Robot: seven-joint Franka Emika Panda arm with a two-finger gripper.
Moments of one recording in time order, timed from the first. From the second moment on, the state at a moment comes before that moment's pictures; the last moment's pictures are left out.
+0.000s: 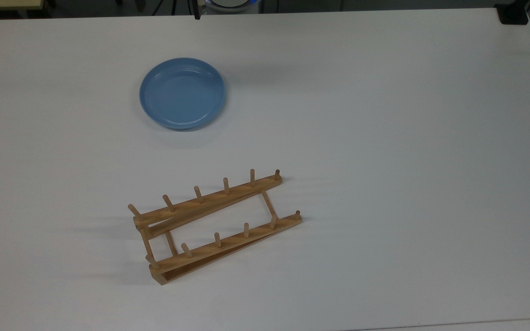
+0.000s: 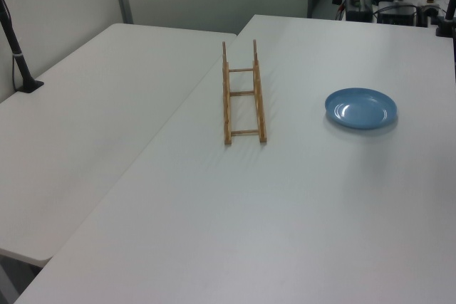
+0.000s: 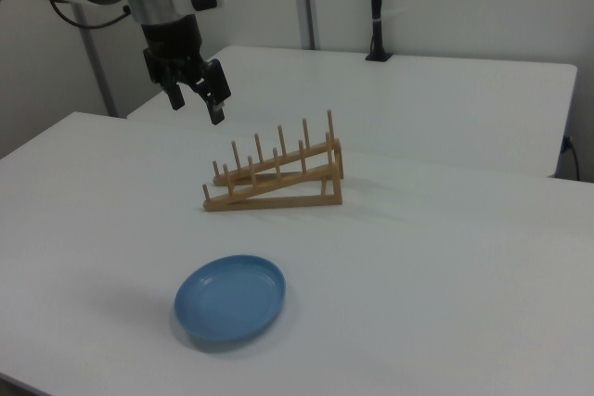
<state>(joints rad) -0.08 -0.05 0.00 -1.63 0.02 1.69 0.08</state>
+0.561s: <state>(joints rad) -0.08 -0.05 0.00 -1.63 0.02 1.69 0.08</state>
